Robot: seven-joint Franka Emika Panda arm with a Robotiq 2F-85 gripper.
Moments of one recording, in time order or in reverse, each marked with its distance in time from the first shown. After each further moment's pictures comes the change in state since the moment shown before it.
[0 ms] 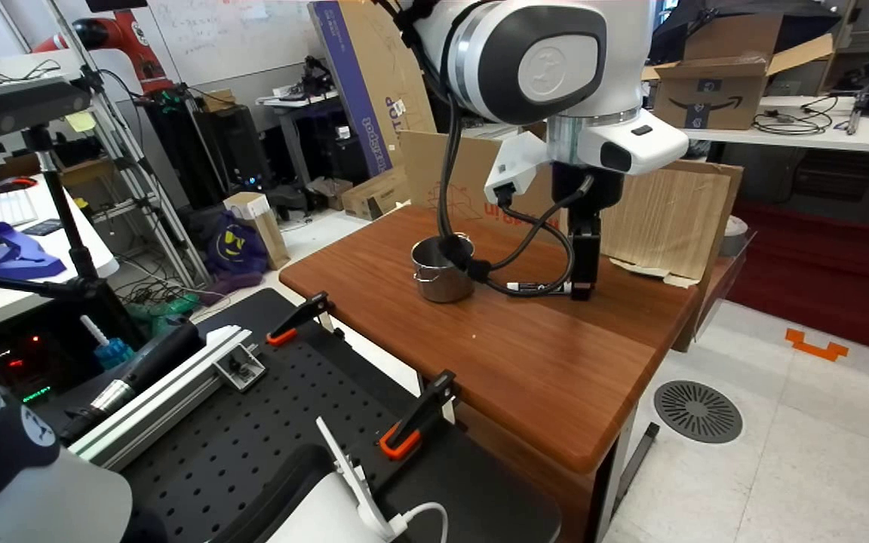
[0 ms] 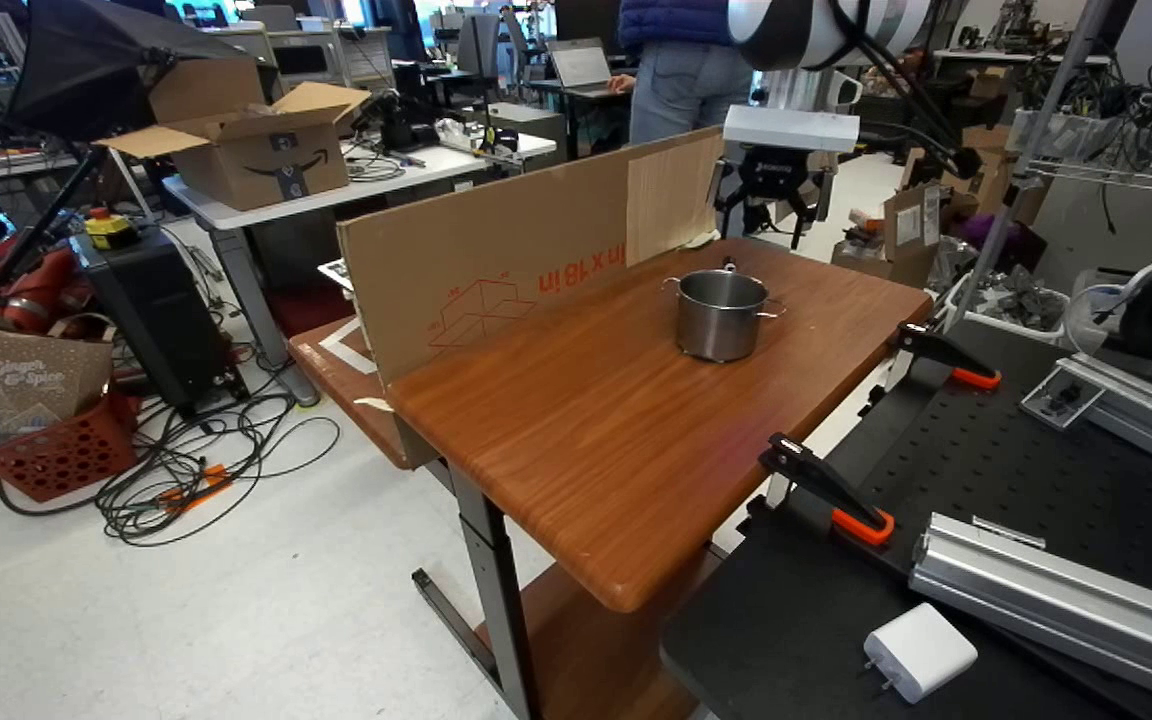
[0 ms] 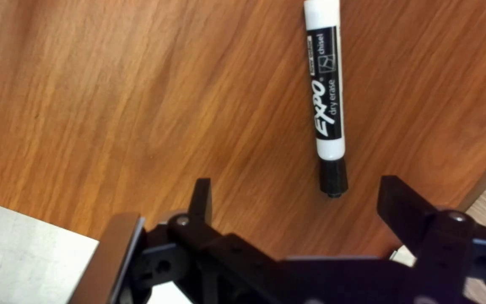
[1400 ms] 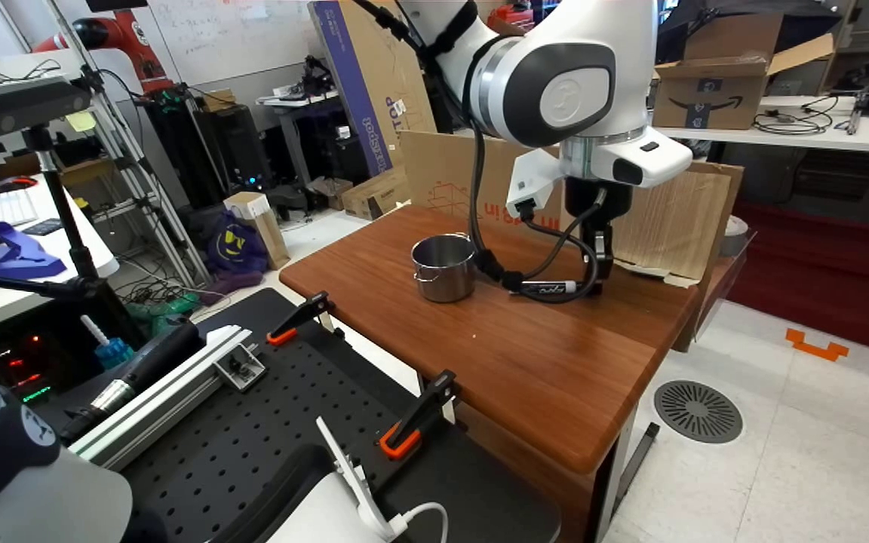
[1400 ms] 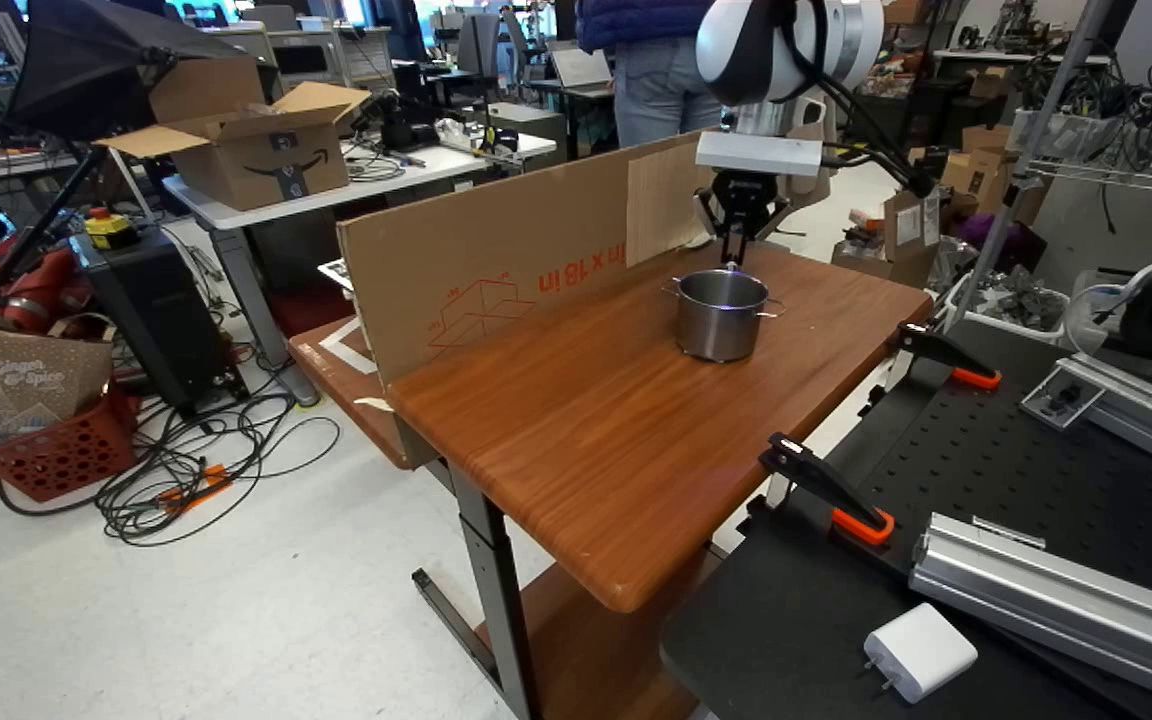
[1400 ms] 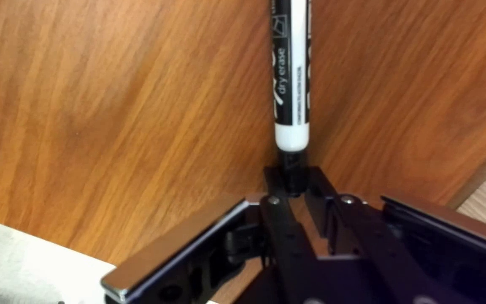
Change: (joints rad) arm 0.017 0.131 -0.001 0.138 -0.008 0.017 -0.001
